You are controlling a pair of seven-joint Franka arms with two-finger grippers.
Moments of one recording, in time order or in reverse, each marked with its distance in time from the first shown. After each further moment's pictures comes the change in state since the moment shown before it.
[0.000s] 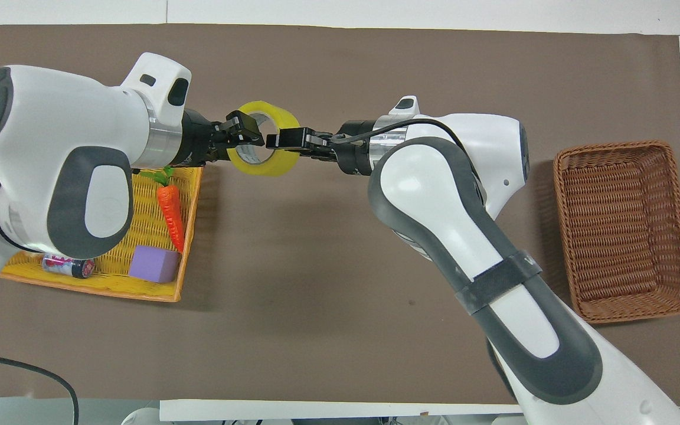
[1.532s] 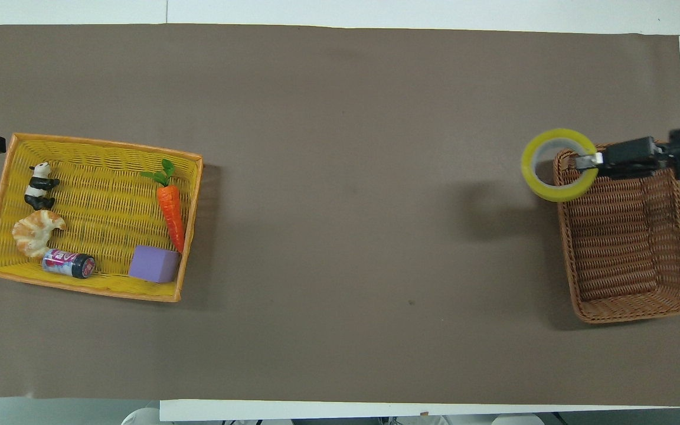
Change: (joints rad) left arm 0.427 -0.074 0.060 0.166 0.403 -0.459 0.502; right arm -0.954 -0.057 -0.021 -0.028 -0.553 -0.884 -0.255
